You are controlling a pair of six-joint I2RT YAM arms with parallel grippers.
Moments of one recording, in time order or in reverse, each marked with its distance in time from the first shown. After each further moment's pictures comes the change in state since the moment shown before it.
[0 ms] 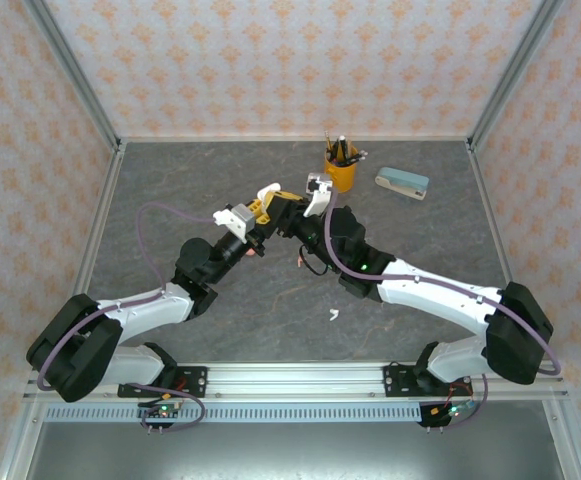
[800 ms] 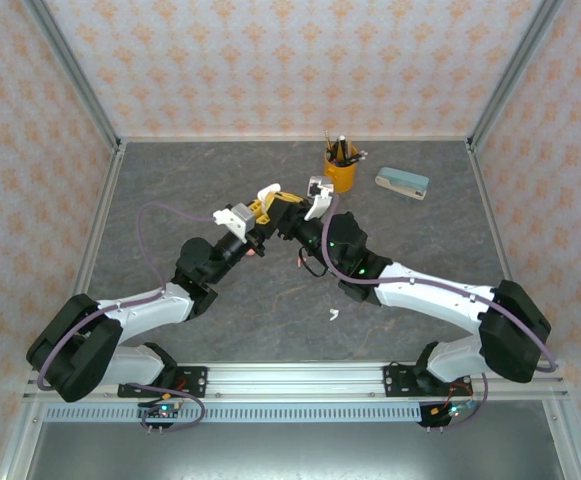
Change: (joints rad) left arm 0.000 0.000 0.000 -0.007 -0.003 -0.021; right arm -0.001 0.016 -0.061 0.143 -0.001 -0.038
